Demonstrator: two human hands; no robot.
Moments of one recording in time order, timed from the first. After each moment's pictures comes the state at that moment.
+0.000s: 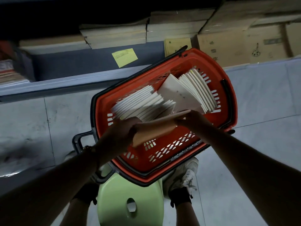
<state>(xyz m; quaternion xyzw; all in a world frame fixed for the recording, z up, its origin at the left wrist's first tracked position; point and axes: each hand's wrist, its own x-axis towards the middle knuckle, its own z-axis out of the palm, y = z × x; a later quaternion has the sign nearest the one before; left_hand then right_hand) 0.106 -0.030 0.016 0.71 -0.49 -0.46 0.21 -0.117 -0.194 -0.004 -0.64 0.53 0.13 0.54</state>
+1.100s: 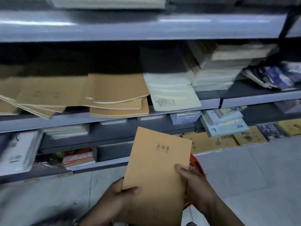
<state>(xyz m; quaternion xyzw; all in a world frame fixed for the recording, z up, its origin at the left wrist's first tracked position) 0.157 0.040 0.454 0.64 -0.14 -0.63 0.42 -0.045 -0.118 0.451 -0.29 0.52 -0.13 0.79</state>
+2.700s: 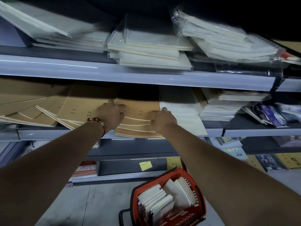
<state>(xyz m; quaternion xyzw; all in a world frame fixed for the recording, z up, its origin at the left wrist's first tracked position) 0.360 -0.099 0.578 0.86 -0.51 -0.02 0.00 0.190 -0.226 0.578 -0.90 0.42 0.08 0.10</state>
